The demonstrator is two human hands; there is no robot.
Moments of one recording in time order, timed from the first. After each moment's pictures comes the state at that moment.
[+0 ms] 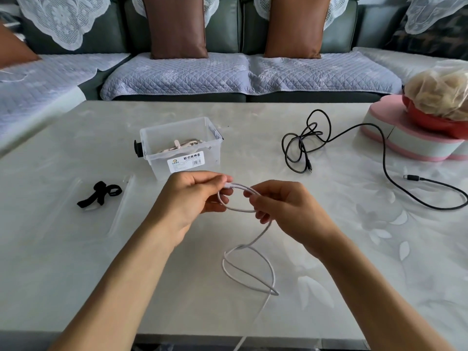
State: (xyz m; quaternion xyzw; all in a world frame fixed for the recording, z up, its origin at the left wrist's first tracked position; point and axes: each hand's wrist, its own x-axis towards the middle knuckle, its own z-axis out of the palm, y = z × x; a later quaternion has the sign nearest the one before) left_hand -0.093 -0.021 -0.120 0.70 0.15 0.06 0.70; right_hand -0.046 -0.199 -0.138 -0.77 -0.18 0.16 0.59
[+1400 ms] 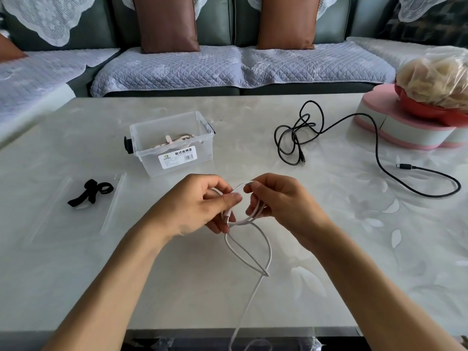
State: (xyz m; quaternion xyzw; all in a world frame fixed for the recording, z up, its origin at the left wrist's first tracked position) left_hand -0.095 -0.024 -0.126 0.83 0.03 -0.05 0.56; right_hand -0.047 -0.200 -0.141 -0.72 -0.13 0.18 0.66
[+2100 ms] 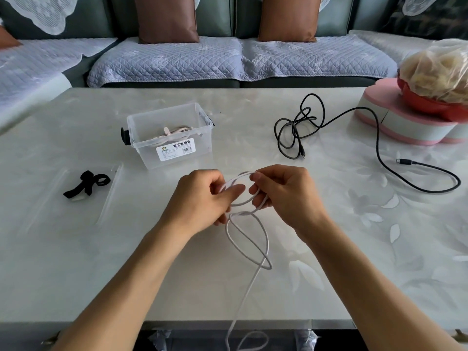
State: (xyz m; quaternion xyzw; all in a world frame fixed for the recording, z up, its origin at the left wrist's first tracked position) left_hand -0.089 -0.038 -0.145 0.89 0.09 0.08 0.44; right_hand -0.044 -0.200 -0.145 -0.76 -0.10 0.08 0.64
